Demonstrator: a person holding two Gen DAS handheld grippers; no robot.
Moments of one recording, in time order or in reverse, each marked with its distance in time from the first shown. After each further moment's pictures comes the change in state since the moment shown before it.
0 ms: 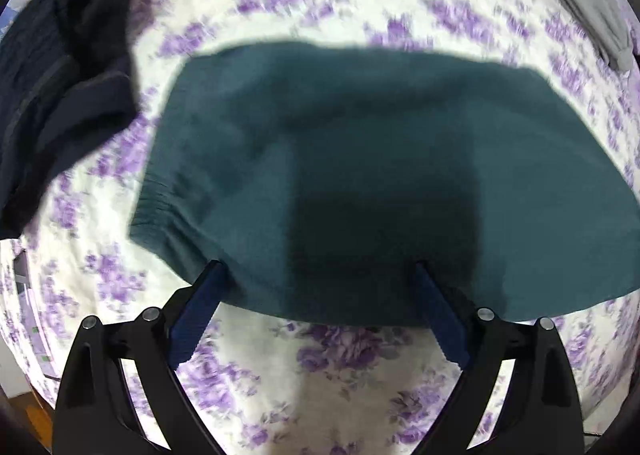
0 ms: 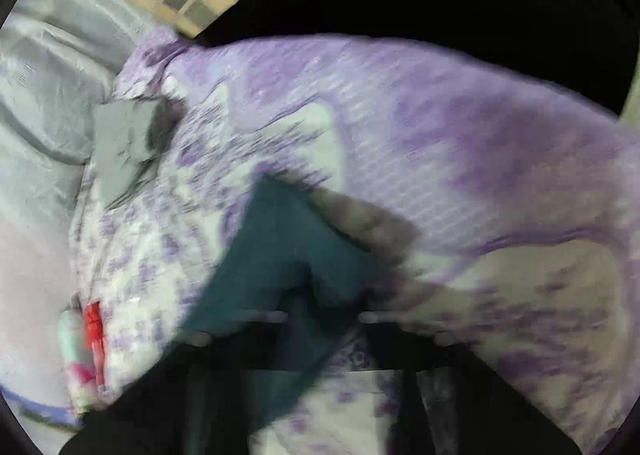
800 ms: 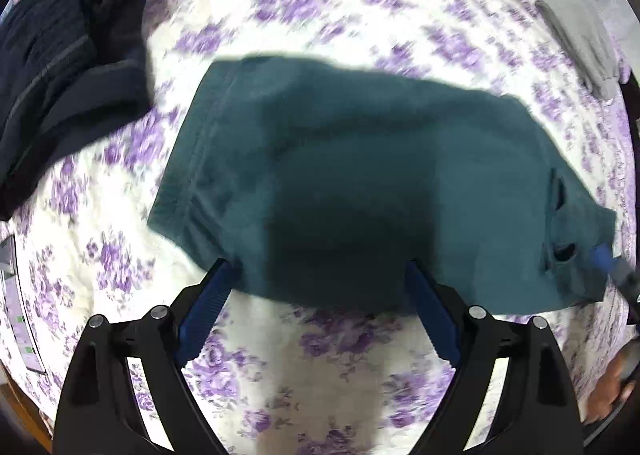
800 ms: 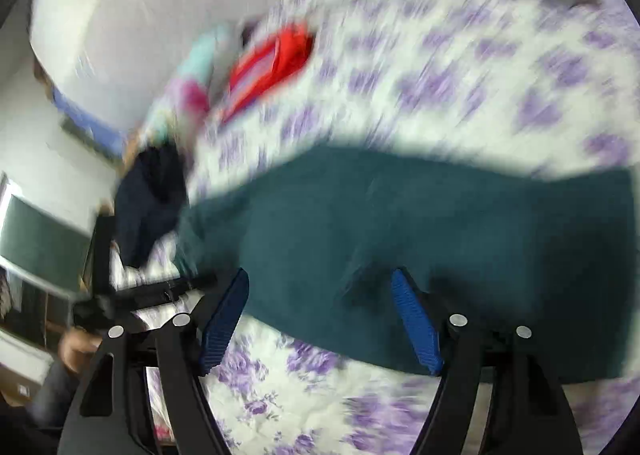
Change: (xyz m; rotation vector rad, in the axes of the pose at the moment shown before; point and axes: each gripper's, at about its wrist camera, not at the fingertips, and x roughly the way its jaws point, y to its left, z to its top) left arm -0.042 0.049 -0.005 -0.047 -0.048 -0.119; right arm 0.039 0.271 -0.224 -0.767 0.431 0.364
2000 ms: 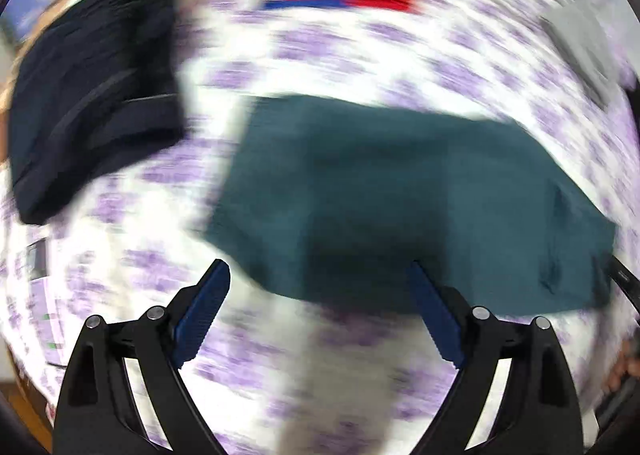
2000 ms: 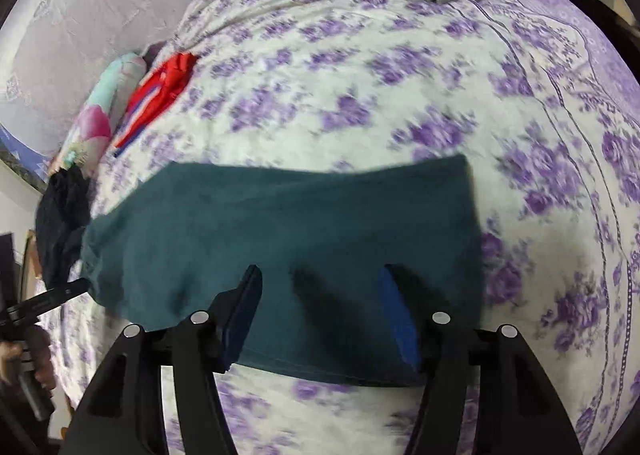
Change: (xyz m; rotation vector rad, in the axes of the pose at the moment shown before) left arm -0.041 0.034 -0.019 -0.048 -0.096 0.144; right arm -0.018 -0.068 -0.019 0.063 -0.003 -0.297
